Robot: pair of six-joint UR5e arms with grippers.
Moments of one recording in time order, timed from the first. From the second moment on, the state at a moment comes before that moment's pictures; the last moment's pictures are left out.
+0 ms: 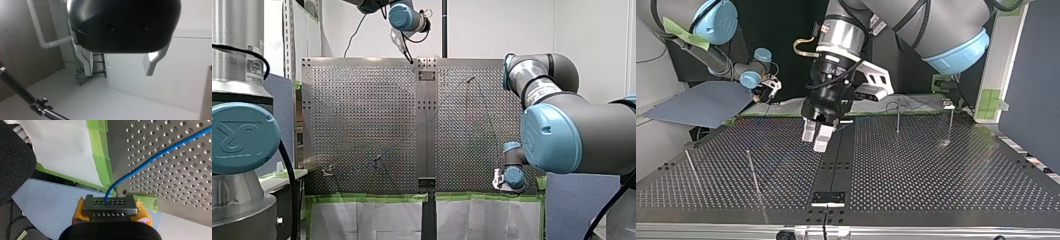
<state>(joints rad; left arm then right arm) -0.71 -1.58 -1.46 -2.85 -1.95 -1.95 1.75 -0.46 1.43 -0.49 1.81 1.61</state>
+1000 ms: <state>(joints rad) -0.72 -1.55 -1.74 -2.58 -2.02 -1.98 1.76 -0.46 1.43 -0.49 1.81 1.61</state>
